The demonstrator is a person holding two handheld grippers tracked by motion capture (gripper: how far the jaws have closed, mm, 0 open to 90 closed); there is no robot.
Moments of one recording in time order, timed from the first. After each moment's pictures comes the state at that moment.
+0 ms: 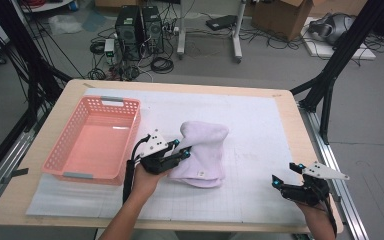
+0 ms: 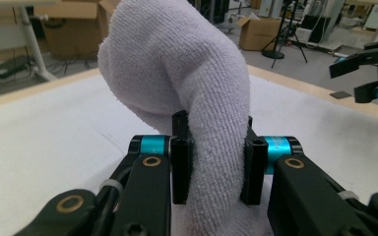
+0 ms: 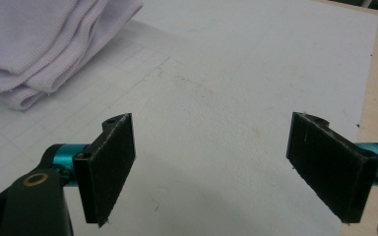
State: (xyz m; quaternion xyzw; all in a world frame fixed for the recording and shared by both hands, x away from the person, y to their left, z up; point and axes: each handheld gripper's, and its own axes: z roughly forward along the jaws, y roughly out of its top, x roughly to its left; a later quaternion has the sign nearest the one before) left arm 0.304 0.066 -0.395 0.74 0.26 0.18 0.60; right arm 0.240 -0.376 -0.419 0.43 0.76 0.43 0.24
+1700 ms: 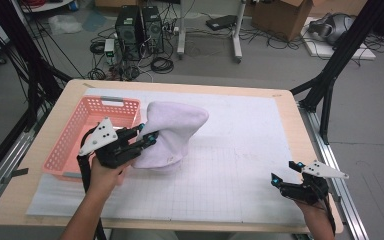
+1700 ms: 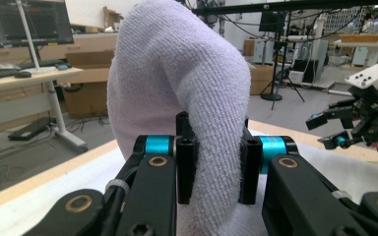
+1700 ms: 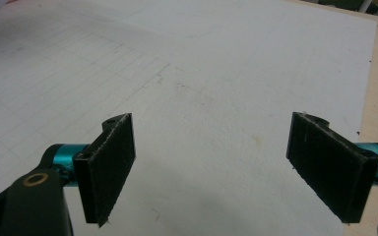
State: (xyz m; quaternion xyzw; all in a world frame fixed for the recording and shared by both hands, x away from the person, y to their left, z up) left arm 0.280 0.151 -0.322 0.68 0.21 0.23 0.66; right arm 0.243 -0.374 -0.416 0.43 0.75 0.44 0.24
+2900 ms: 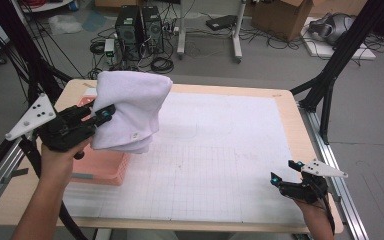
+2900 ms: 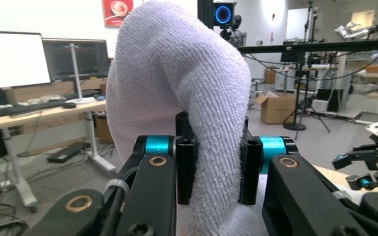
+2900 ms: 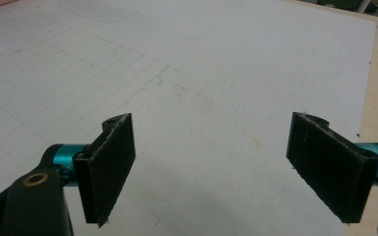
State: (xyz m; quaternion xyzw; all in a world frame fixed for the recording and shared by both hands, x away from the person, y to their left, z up) left arm 0.276 0.233 -0.262 0.64 0.23 0.27 0.68; right arm 0.244 -0.372 -0.415 0.43 0.75 0.44 0.24
